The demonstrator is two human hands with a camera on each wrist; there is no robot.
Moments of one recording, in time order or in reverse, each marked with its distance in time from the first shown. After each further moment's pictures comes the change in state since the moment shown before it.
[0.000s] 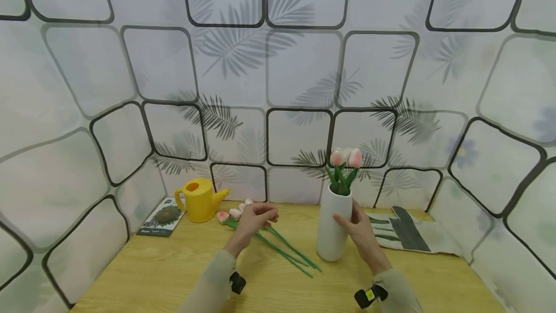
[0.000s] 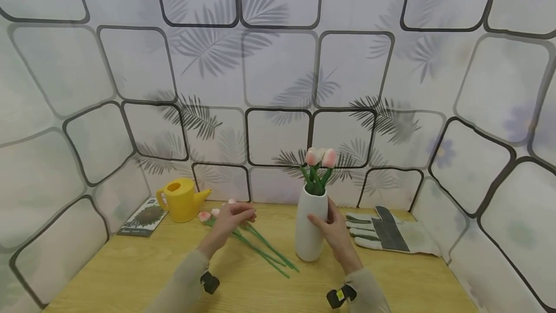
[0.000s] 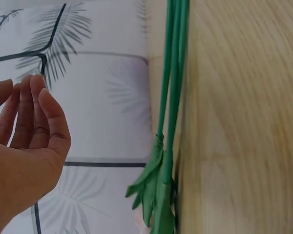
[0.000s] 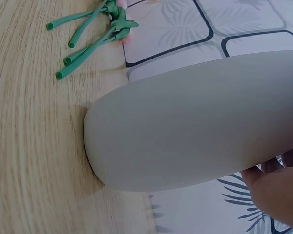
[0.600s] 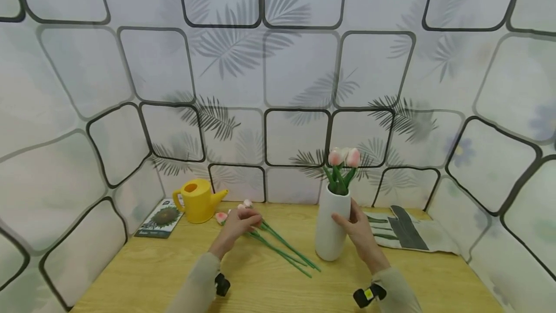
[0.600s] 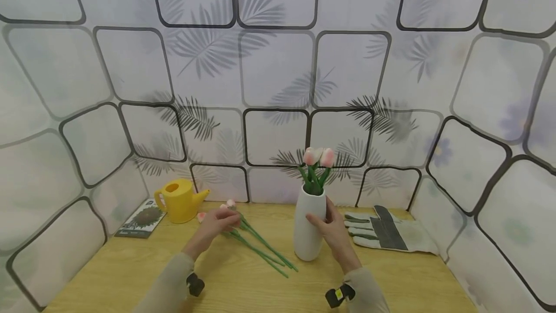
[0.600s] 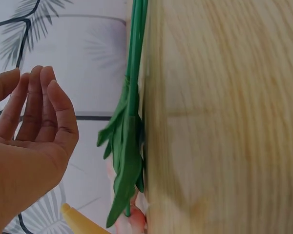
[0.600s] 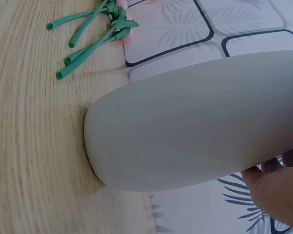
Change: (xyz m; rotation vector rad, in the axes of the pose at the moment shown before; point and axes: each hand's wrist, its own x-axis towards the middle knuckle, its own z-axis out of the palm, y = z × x) left_hand -0.004 -0.022 -0.039 0.095 0.023 -0.116; right_hand 0.000 -0.001 0.000 0.007 -0.003 -0.002
